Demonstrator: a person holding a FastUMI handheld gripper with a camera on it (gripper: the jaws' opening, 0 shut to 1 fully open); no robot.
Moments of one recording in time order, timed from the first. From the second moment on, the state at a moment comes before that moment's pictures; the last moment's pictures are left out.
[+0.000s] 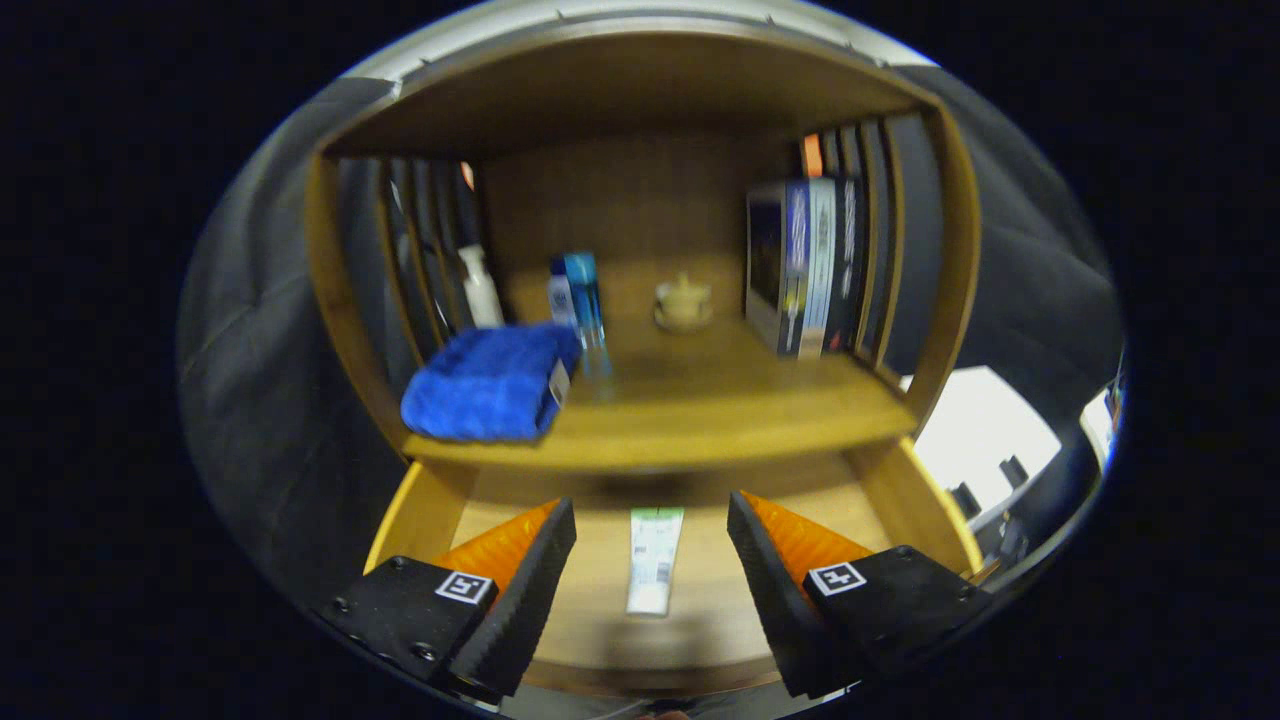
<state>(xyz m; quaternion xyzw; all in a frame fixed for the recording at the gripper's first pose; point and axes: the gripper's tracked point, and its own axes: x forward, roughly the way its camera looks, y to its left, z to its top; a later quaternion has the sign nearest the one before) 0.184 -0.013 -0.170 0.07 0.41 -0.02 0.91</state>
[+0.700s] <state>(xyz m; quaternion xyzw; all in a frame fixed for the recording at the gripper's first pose) 0.141 -0.014 -0.293 0.02 0.62 -0.03 0.79</state>
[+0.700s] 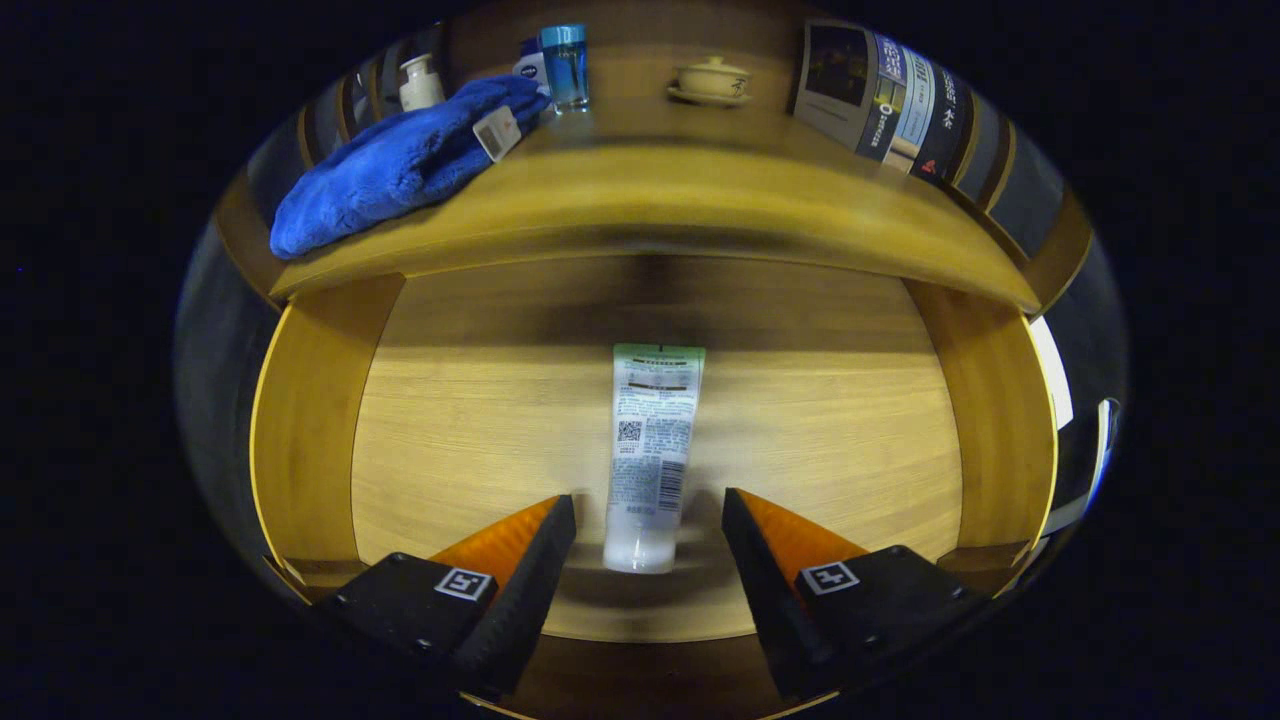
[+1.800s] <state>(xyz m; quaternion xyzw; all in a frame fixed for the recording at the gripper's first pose) 0.140 -0.029 -0.189 0.08 0.50 0.01 0.86</state>
